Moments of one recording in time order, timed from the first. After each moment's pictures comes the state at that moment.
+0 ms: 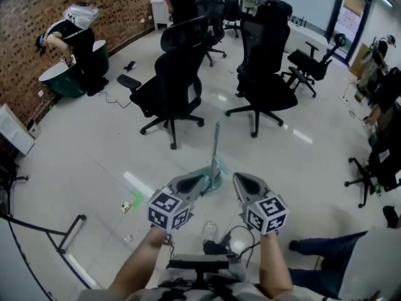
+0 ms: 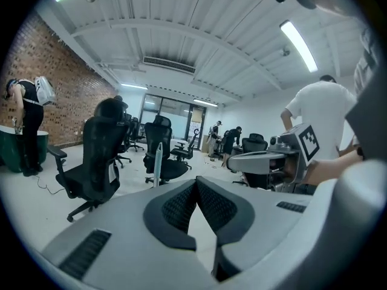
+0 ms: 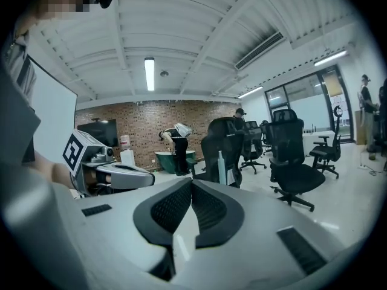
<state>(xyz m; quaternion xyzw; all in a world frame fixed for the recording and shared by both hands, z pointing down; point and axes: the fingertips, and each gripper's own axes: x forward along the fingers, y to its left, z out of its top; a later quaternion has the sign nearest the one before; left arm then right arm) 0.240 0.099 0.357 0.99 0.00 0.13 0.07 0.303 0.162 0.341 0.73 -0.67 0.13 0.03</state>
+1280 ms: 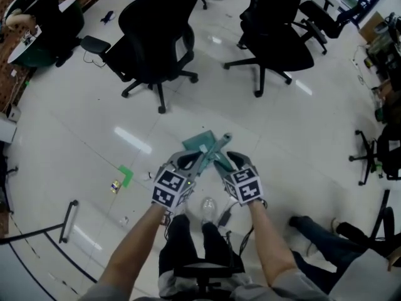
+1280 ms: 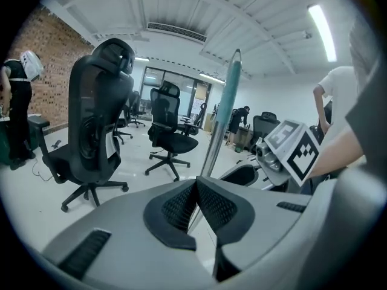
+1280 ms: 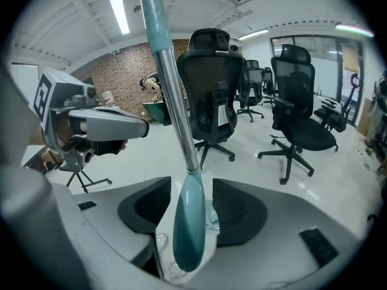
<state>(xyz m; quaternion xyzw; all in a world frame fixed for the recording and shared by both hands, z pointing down) 0.379 -0.043 0.534 0.97 0.01 0.24 0.10 0.417 0.005 0.598 0.68 -0.62 0.33 0.19</state>
